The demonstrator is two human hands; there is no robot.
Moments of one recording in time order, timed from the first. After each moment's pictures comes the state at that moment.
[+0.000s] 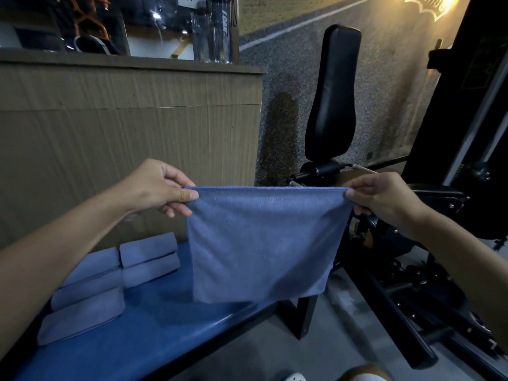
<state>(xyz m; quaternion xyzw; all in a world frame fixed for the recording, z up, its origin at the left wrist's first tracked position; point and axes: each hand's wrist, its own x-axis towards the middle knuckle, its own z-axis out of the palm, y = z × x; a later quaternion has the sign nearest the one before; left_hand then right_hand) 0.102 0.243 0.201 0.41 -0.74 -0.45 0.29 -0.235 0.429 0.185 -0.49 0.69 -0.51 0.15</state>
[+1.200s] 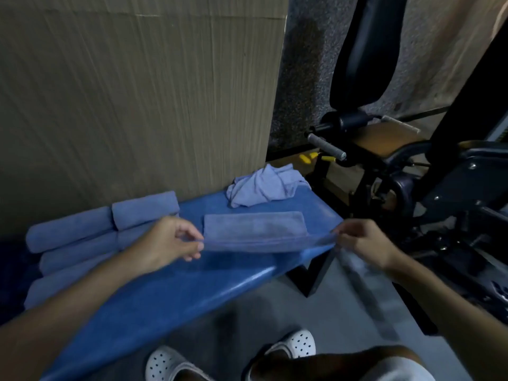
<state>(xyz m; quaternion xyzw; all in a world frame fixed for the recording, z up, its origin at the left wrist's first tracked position) 0.106 0.209 0.005 0.44 -0.74 -0.47 0.19 -0.245 0.370 0.001 -0.49 0.74 -0.37 0.27</state>
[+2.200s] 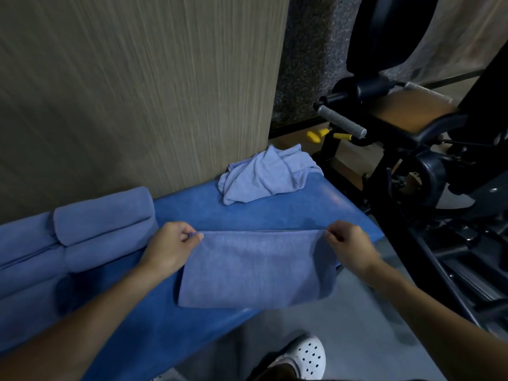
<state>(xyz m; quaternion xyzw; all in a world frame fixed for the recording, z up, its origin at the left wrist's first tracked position) 0.046 0.110 -0.119 0.55 -0.74 -0.33 0.21 -0.280 0.264 -0.124 -0.45 0.82 -0.29 0.17</state>
